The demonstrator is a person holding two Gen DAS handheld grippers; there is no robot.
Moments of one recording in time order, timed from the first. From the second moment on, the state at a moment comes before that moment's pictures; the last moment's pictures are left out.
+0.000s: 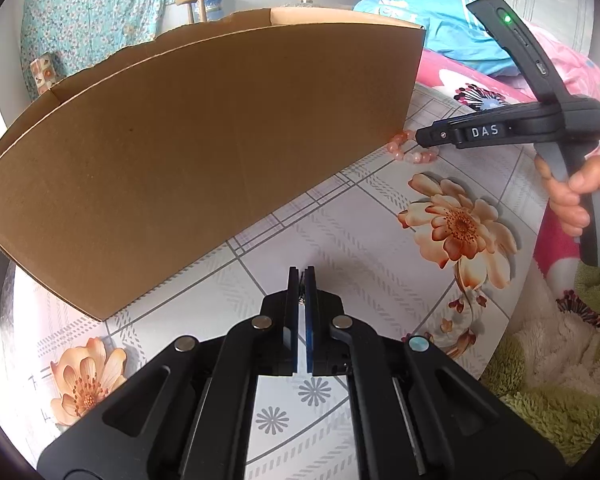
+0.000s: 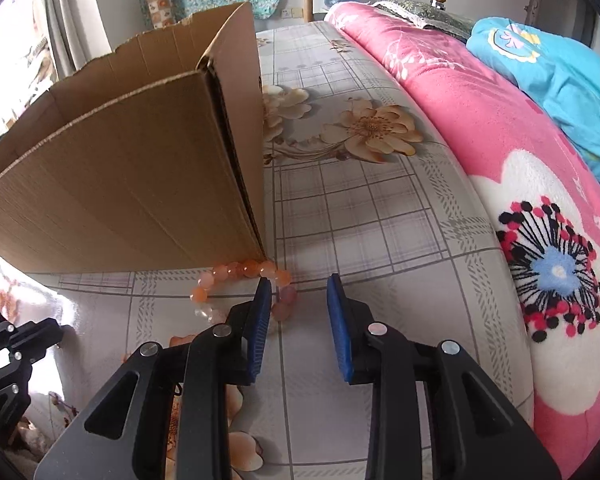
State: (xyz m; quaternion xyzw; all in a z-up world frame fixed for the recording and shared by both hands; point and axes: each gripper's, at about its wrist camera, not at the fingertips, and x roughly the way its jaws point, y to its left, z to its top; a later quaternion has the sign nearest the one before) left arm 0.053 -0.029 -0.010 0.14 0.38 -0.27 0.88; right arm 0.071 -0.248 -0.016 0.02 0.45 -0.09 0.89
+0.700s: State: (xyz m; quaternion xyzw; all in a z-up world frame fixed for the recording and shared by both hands) left arm 0.053 -0.005 0.000 0.09 0.37 -0.27 0.88; right arm 0.037 -0.244 0.032 0.07 0.40 -0.06 0.91
